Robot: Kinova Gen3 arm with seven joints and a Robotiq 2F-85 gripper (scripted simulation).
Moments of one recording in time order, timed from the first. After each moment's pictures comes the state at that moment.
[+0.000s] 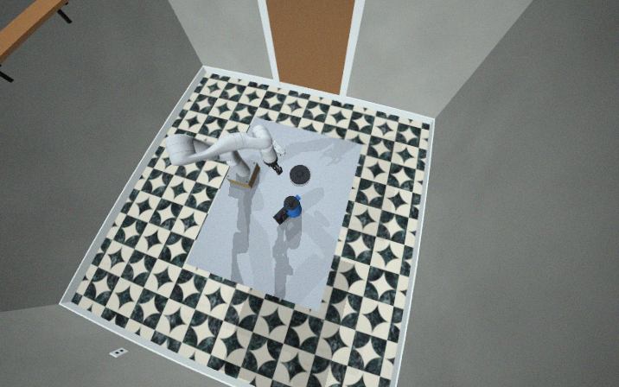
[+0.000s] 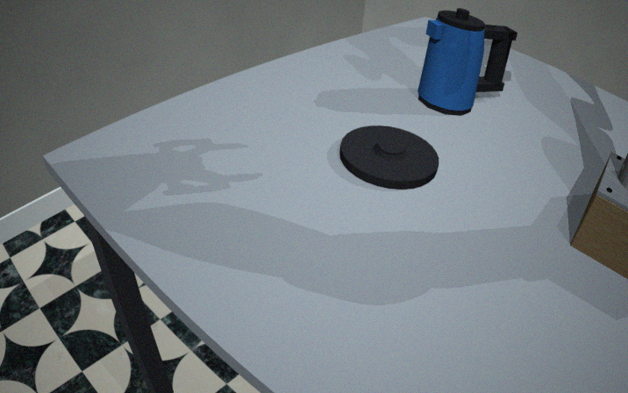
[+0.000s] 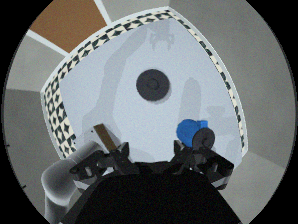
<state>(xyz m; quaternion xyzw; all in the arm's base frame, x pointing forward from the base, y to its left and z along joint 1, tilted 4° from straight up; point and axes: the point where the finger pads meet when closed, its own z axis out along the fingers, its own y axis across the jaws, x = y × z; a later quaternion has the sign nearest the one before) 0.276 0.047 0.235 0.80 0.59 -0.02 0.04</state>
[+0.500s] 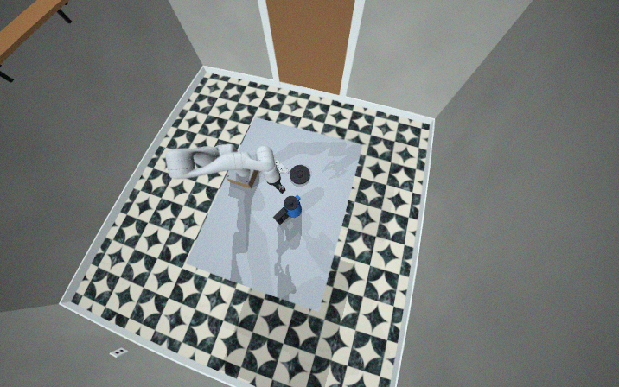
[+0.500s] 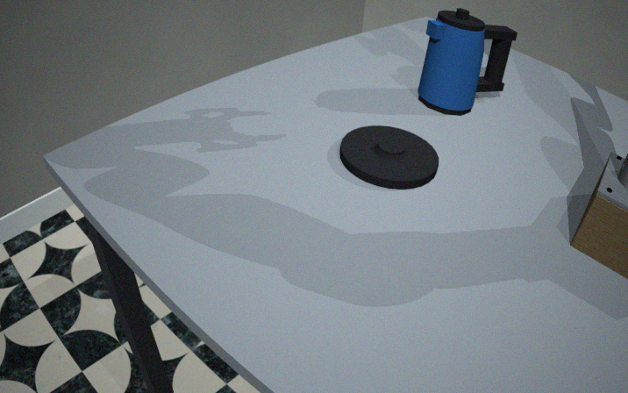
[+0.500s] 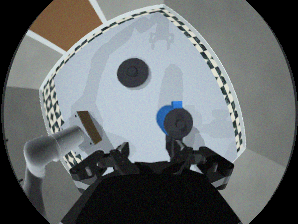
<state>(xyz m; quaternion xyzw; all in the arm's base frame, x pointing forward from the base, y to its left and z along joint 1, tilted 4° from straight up) 0.344 -0.041 0.243 0.80 0.59 -0.02 0.04</state>
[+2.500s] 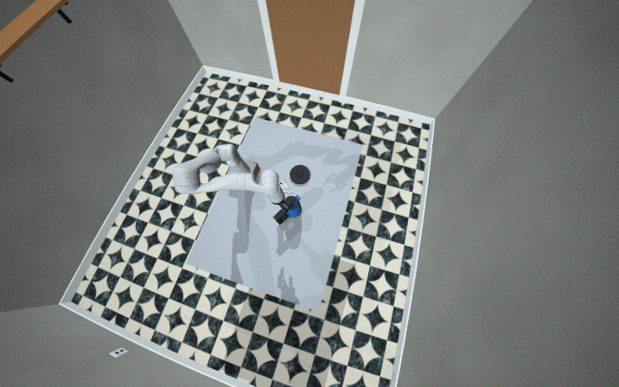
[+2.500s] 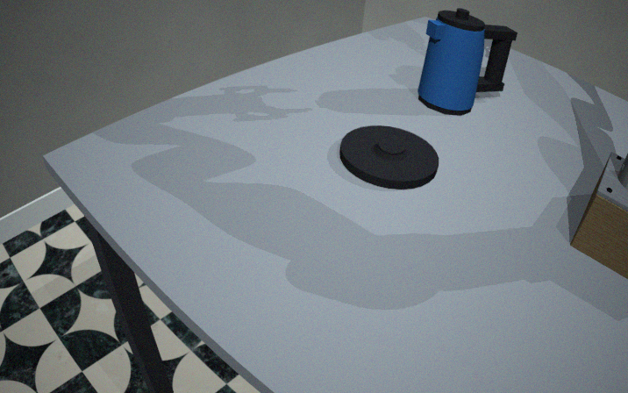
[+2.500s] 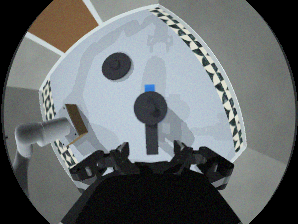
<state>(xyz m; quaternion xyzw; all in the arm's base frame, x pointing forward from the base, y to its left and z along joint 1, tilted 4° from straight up) 0.407 -0.114 0.233 0.81 0.59 -0.02 0.03</state>
